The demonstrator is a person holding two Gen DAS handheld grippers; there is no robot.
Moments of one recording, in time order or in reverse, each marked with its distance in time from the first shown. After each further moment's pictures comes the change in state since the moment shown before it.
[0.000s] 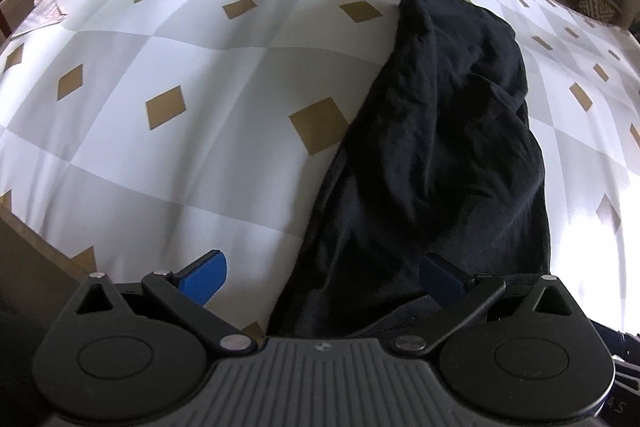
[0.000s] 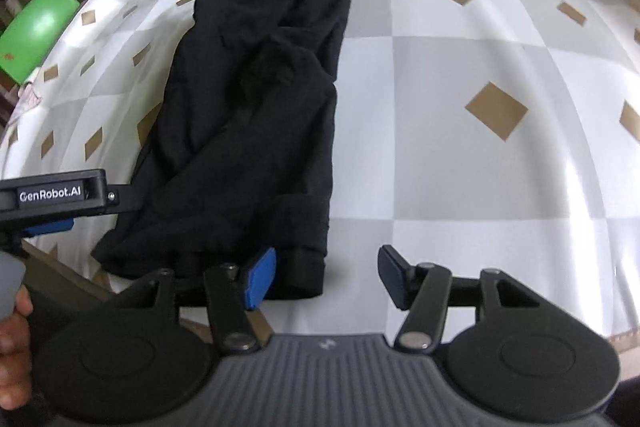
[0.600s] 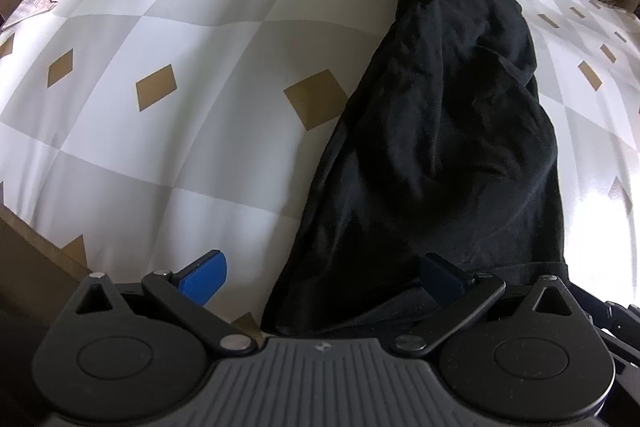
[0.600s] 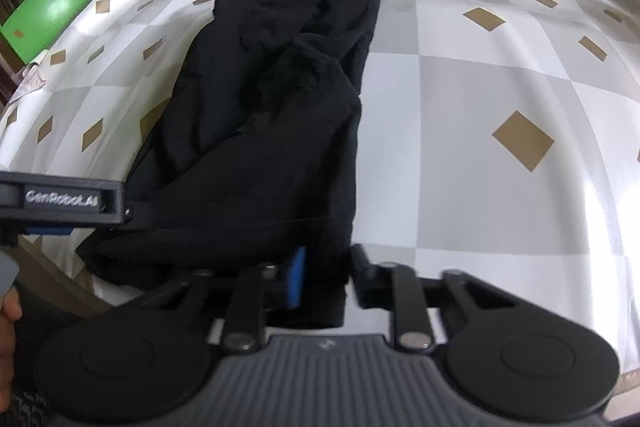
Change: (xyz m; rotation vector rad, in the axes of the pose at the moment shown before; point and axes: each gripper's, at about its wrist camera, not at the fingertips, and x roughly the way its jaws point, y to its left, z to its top) left arm 0.017 -0.002 -0.003 0.003 0.062 0.015; right arm 0.017 0.019 -0.001 -0.094 -0.046 -0.022
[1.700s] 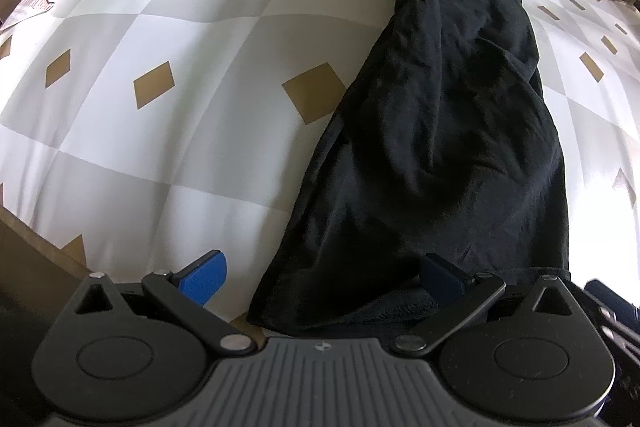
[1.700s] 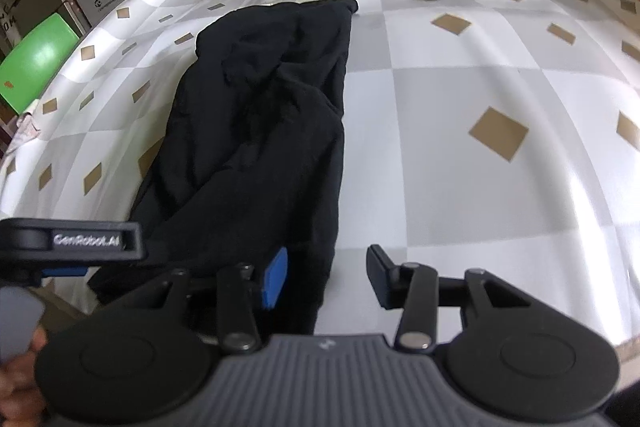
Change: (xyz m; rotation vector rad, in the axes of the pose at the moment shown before) left arm 0.005 -0.003 0.000 0.017 0.011 0.007; right arm -0.010 -0.008 -0.001 0.109 -0.090 -0.009
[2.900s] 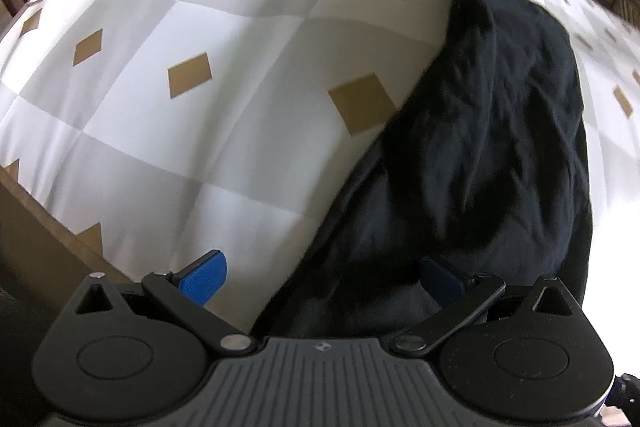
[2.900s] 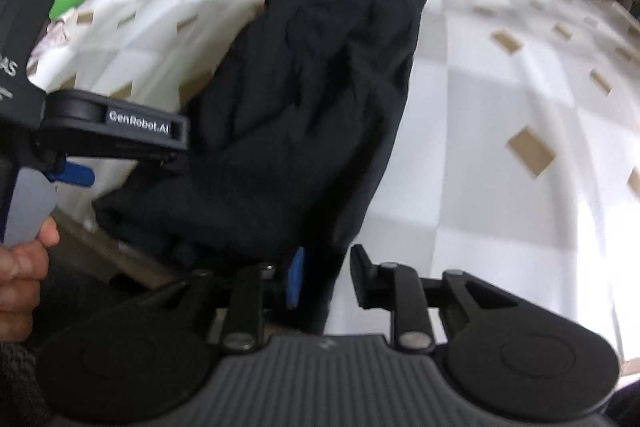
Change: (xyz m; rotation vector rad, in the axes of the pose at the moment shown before) left arm 0.007 0.020 0.014 -0.114 -0.020 0.041; right arm -0.013 0.038 -0.013 -0.246 0.047 0.001
